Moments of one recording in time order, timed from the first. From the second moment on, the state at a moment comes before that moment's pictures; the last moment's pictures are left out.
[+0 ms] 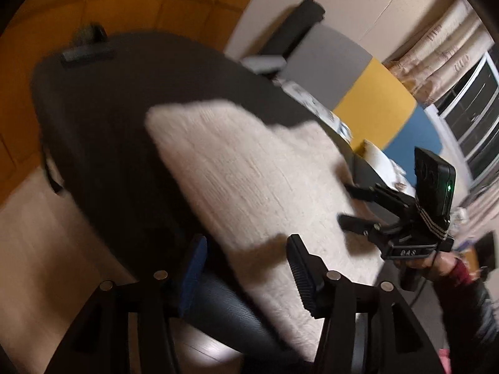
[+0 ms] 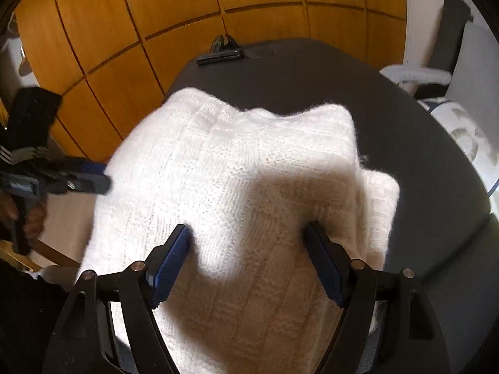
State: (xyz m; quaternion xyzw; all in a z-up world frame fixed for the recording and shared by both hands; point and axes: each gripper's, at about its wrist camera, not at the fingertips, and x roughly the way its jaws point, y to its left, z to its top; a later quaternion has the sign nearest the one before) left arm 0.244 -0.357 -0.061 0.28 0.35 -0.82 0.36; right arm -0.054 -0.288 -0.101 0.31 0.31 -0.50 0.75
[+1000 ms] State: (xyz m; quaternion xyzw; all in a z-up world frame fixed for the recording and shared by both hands) left arm 0.161 -0.368 -0.089 0.33 0.26 -0.79 0.45; right arm -0.011 -0.240 -0.116 0.33 0.26 -0.63 0.66
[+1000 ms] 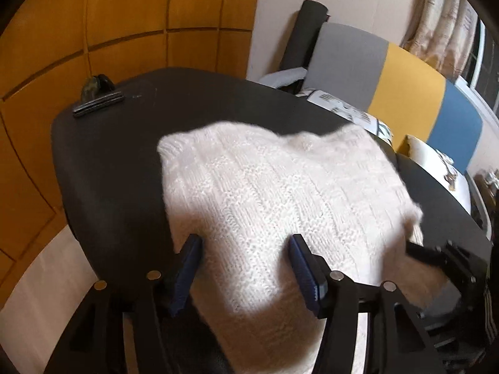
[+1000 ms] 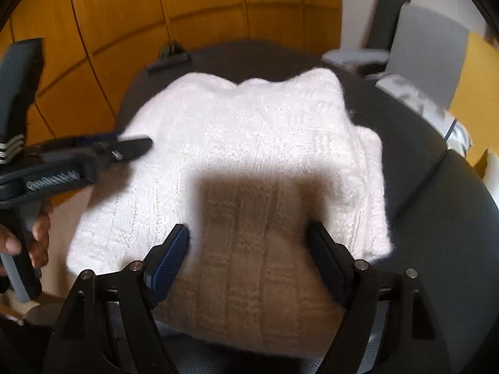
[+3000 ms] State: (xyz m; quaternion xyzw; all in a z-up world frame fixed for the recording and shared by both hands) left arm 0.153 -0.360 -0.075 0.31 0.24 -0.78 0.49; right arm 0.011 -0.276 -0.098 0.26 0.29 -0.63 0.67
